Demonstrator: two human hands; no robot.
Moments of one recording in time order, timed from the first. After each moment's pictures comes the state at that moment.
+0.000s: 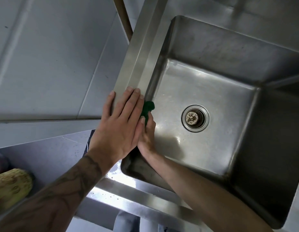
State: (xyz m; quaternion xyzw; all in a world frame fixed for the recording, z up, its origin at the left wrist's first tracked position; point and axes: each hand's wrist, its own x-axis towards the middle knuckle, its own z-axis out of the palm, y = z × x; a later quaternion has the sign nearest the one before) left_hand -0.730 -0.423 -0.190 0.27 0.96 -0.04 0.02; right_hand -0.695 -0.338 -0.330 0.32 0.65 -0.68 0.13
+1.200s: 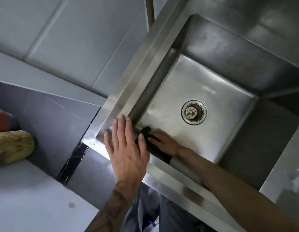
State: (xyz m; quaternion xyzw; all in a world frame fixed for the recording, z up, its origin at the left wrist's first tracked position) left_hand -0.564 -0.347 -0.180 -0.18 0.98 0.08 0.05; right_hand -0.631 -0.202 -0.308 -0.18 0.80 -0.35 0.46
